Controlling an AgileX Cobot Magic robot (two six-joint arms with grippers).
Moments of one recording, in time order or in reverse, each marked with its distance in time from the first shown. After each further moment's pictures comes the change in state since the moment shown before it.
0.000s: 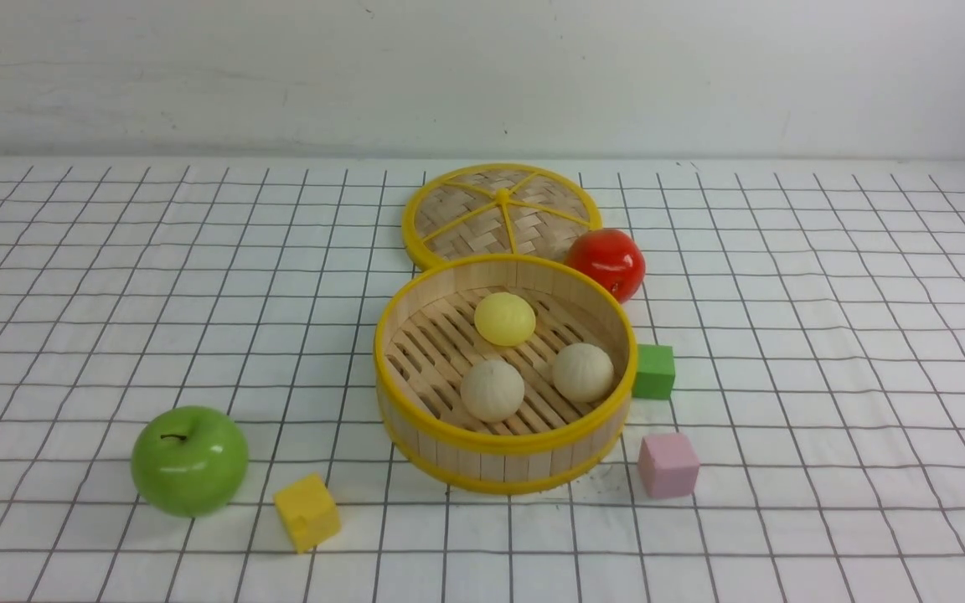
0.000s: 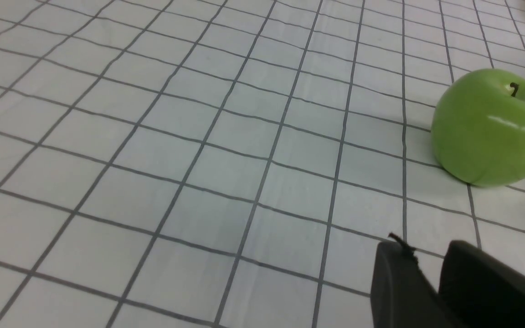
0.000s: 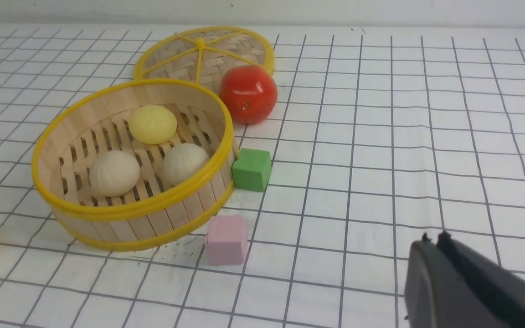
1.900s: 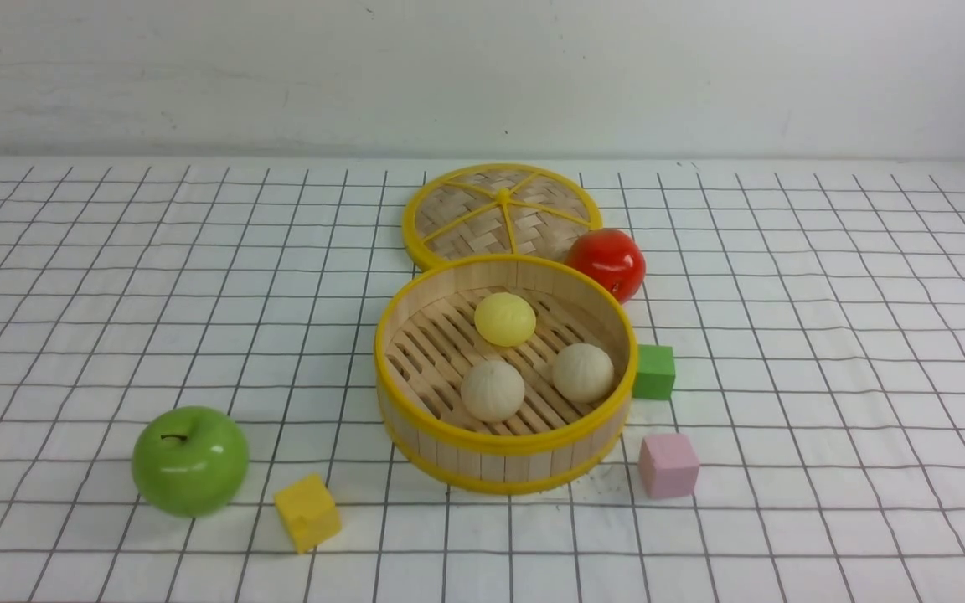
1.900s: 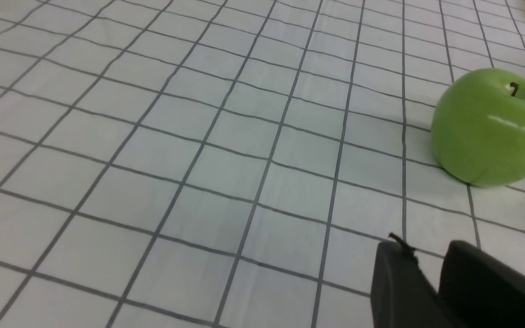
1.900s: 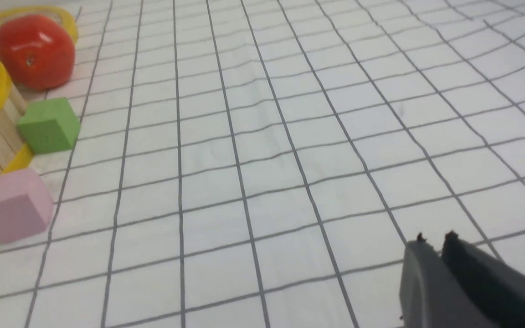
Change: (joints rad) right arm -0.417 -0.434 0.555 0.032 -0.193 0.001; left arm 0.000 0.000 0.000 0.000 0.000 0.000
